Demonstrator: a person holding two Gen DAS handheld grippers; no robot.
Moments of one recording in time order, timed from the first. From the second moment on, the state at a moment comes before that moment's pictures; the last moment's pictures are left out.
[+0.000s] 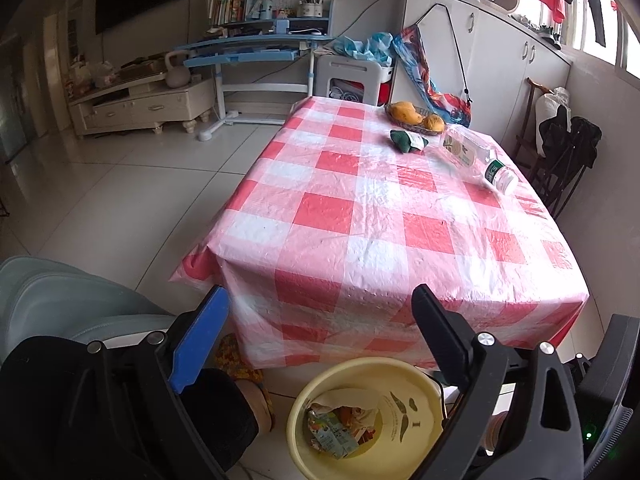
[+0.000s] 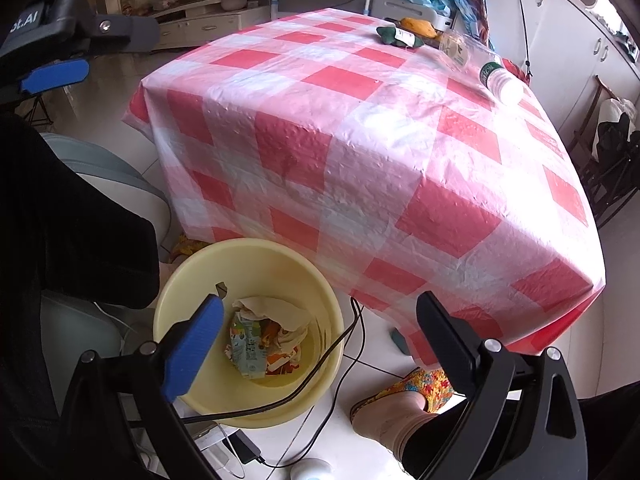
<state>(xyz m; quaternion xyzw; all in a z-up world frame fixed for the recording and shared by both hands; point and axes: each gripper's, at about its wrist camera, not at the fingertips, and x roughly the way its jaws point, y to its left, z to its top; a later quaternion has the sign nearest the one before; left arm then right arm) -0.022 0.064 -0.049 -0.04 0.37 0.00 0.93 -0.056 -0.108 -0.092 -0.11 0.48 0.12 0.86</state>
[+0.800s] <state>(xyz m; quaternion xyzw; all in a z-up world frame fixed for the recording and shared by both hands) -0.023 0.064 -0.050 -0.04 0.37 0.00 0.93 -0.059 -0.100 -0.093 -0.13 0.48 0.12 0.86</state>
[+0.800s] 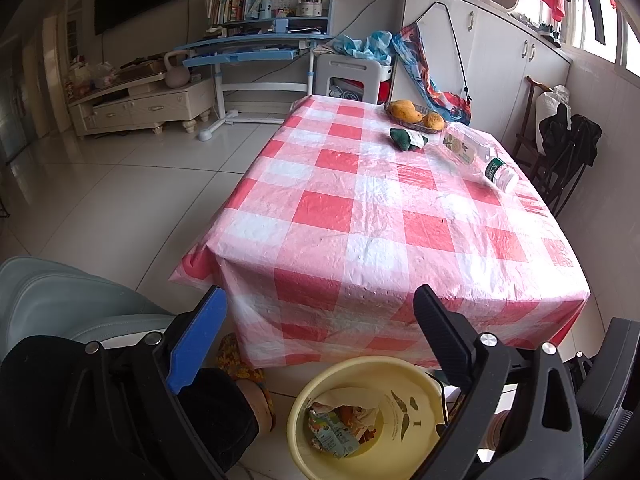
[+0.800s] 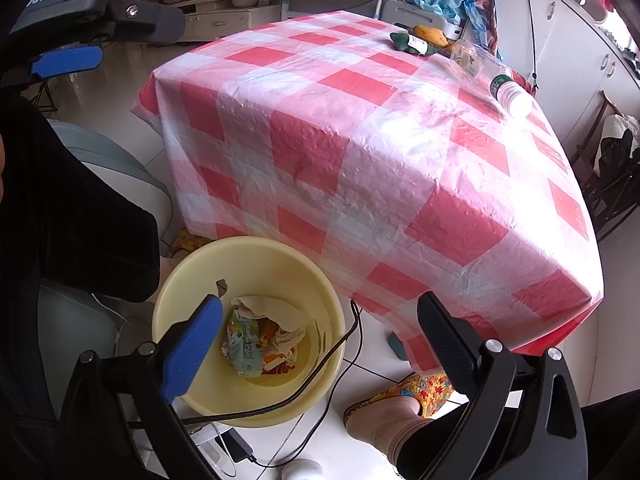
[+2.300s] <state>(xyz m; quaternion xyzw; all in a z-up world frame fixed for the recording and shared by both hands) 0.340 -0.083 -0.081 0.12 0.42 -0.12 0.89 0.223 -0.207 -0.057 -0.13 0.42 0.04 0.90</state>
